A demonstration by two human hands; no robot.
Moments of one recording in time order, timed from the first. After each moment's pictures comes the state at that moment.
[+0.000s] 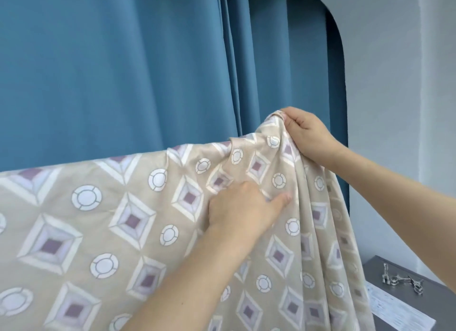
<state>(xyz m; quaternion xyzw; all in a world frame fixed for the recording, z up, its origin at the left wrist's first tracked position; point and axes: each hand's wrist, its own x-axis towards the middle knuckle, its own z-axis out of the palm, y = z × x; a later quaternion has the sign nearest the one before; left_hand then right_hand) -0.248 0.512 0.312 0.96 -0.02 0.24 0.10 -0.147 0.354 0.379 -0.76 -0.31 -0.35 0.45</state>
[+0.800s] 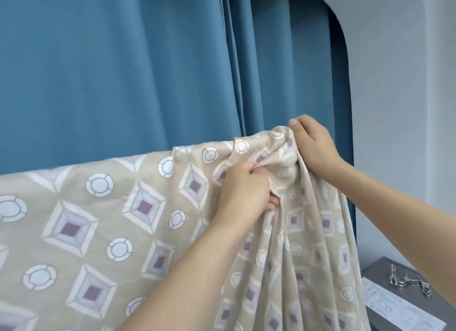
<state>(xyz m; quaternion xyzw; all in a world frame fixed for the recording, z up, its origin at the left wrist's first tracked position) -0.247 0.506 0.327 0.77 -0.07 0.21 0.60 -0.137 0.353 0.355 -0.75 -0.20 -0.40 0.48</state>
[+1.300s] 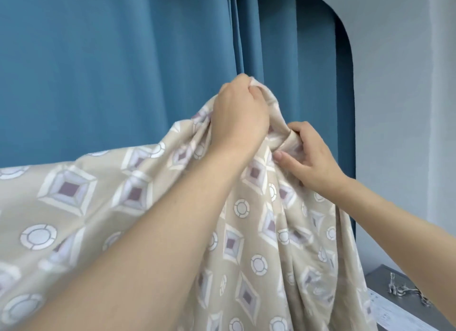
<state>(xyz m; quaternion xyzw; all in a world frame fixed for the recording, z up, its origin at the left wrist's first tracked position) -0.246 0.511 0.426 0.77 -0.10 0.53 0.34 -0.162 0.359 0.341 -0.74 -0.35 -0.46 0.34</state>
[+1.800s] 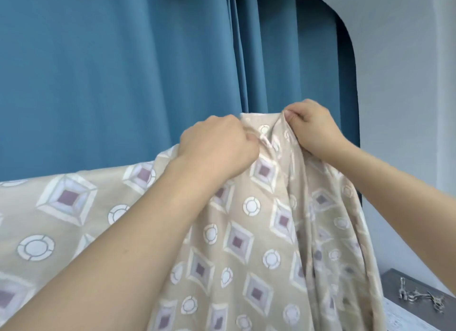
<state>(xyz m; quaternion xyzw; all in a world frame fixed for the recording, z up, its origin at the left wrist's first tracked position) -0.276 0.543 0.414 0.92 -0.02 0.39 0.00 -0.150 0.367 0.404 -0.79 -0.23 -0.47 0.33</state>
